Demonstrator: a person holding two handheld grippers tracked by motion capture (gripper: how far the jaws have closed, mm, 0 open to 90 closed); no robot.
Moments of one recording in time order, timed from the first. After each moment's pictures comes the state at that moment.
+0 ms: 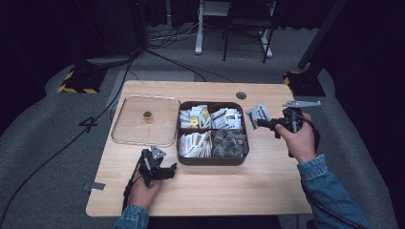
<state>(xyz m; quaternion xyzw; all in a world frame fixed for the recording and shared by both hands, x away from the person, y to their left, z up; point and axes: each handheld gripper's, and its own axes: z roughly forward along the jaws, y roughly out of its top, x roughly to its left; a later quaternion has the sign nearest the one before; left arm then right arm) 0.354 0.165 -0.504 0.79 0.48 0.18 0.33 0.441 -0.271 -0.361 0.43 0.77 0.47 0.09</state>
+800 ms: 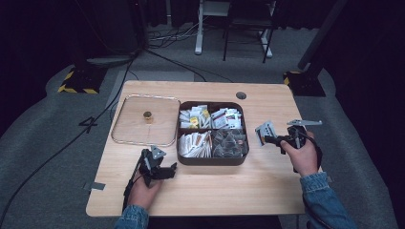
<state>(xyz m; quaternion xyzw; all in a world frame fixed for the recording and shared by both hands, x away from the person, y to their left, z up) 0.354 0.165 -0.504 0.79 0.48 0.18 0.33 0.430 -0.305 -0.429 0.48 0.76 0.42 0.08</state>
